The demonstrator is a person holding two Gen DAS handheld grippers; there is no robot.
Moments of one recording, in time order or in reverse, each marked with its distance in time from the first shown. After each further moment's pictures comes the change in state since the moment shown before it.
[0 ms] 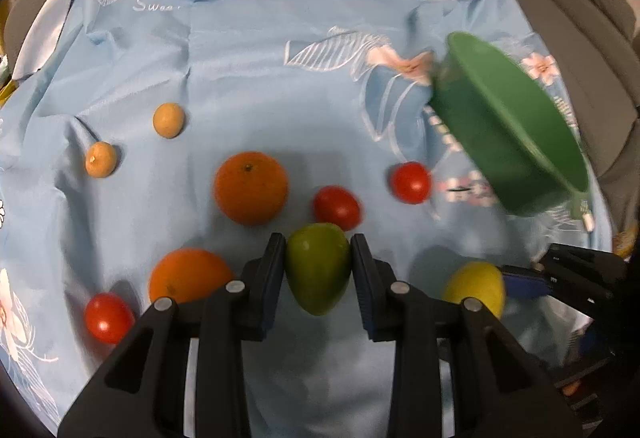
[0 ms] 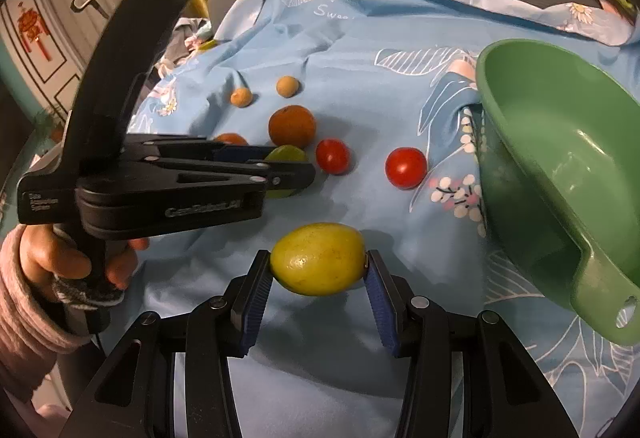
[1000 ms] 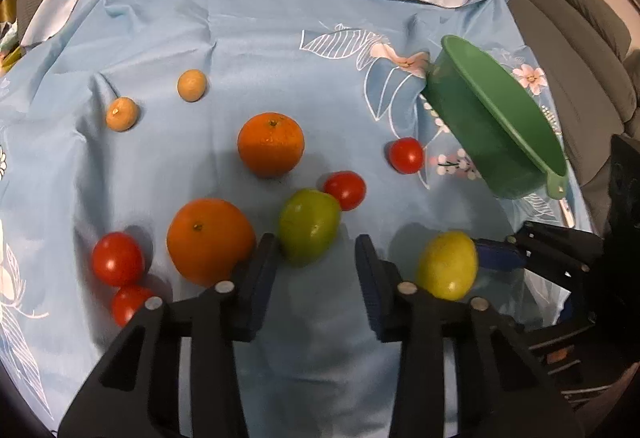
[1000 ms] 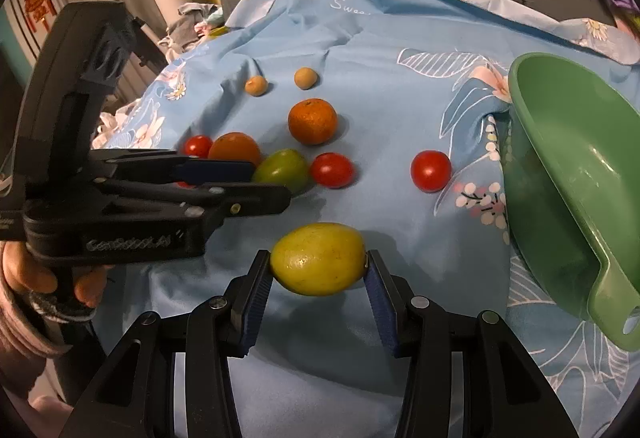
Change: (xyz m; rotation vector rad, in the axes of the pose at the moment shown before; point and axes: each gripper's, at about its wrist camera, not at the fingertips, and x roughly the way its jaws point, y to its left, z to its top) left arm -0.012 0.015 -0.023 -0.059 0.012 -0.036; right arm 0.011 0.014 0.004 -0.050 0.037 -0.012
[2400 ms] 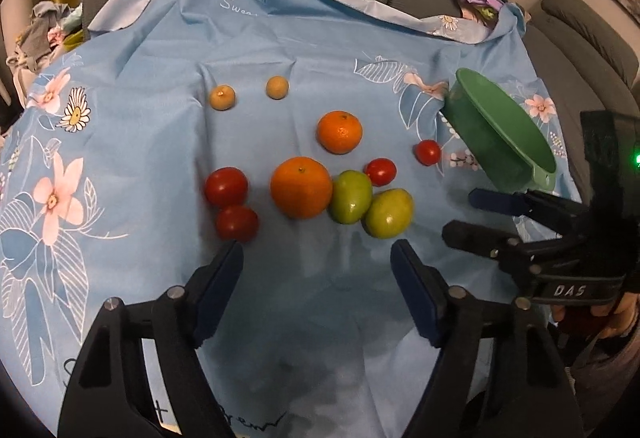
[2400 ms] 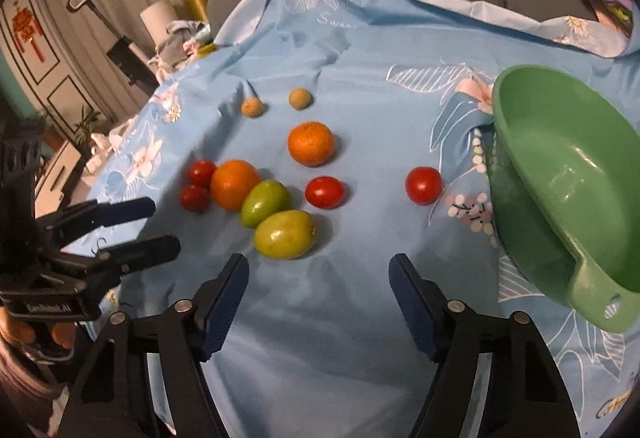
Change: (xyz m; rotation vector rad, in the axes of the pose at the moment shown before) left arm -0.071 0.026 -0.052 -0.099 -0.125 0.062; right arm -0.012 0.010 0.007 0.053 -0.016 -0.030
